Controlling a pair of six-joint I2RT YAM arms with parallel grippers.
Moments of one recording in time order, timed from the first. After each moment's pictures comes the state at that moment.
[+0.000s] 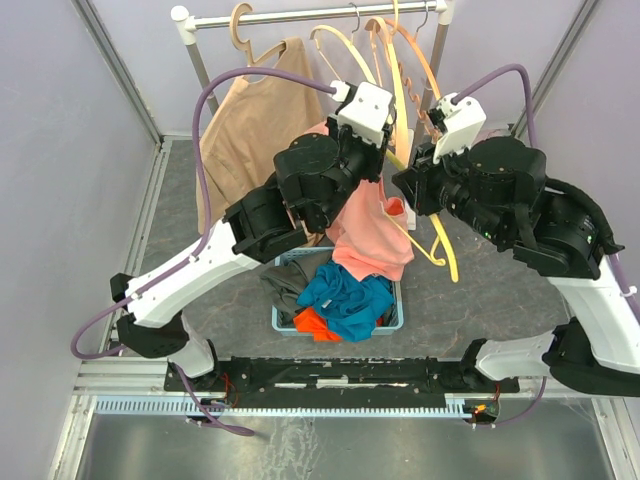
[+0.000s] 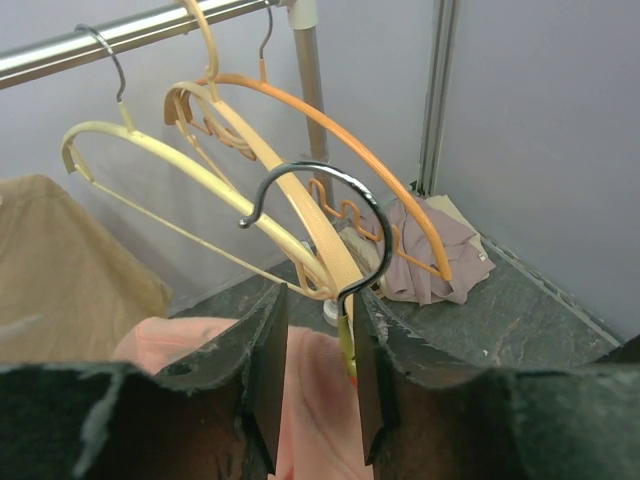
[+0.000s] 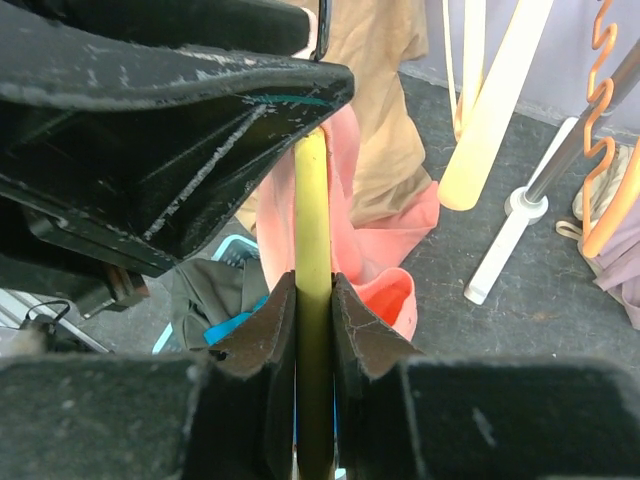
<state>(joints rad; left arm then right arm) -1.17 1.61 2.05 -0.33 -0.64 0.14 0.95 1.29 2.06 -1.07 0.40 0.24</state>
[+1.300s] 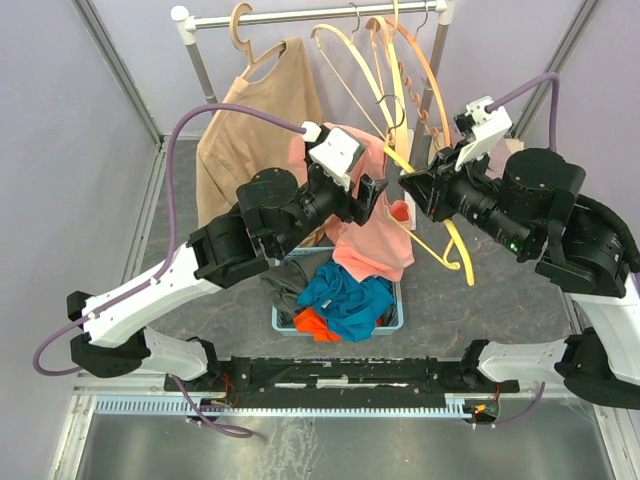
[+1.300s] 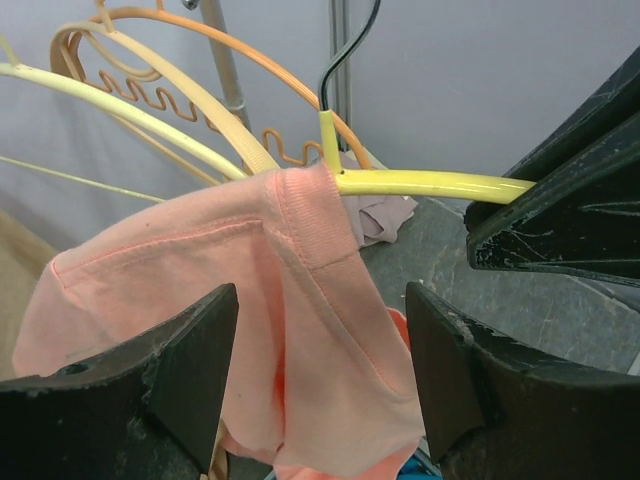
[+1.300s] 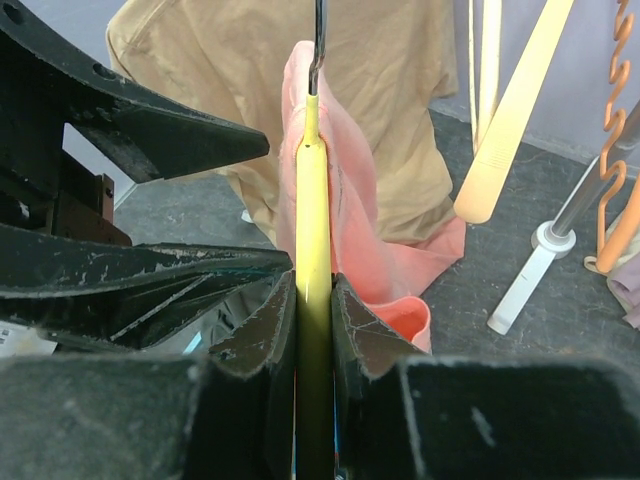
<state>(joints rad) -1.18 1.33 1.67 -0.29 -0.41 0.07 0.95 1.18 1.97 -0.97 0.34 0.23</state>
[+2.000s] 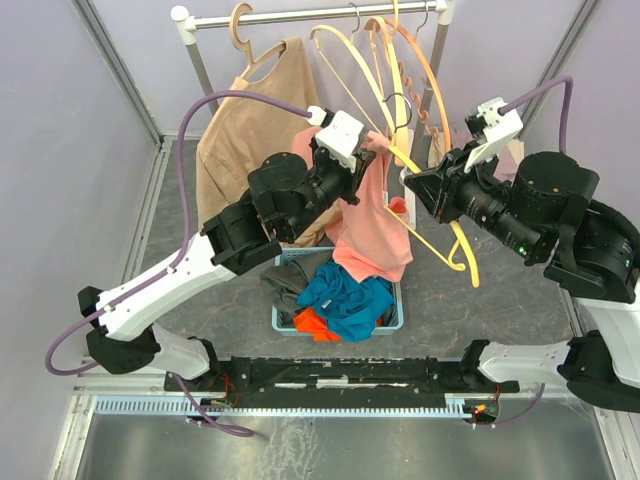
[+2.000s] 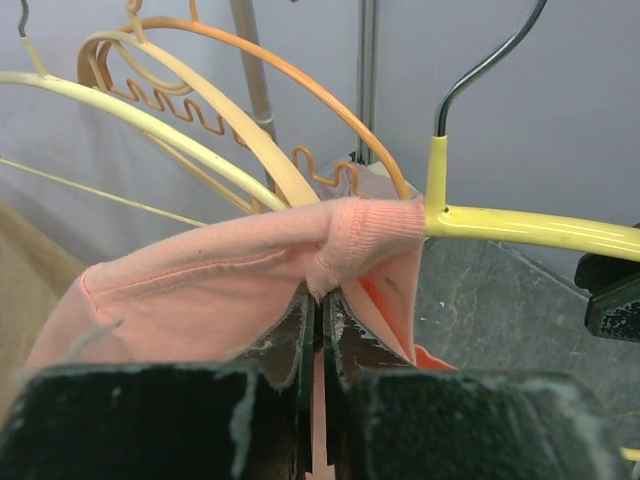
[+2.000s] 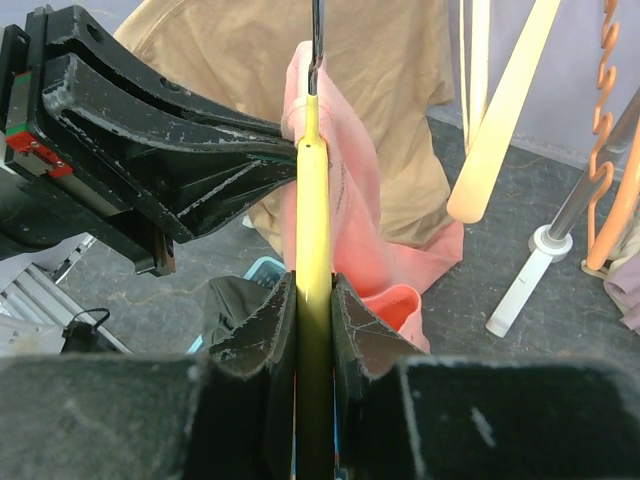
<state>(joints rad) -1.10 1.39 1.69 -0.22 -0.39 0.07 0.95 1.16 1.97 -0.97 0.32 0.23</state>
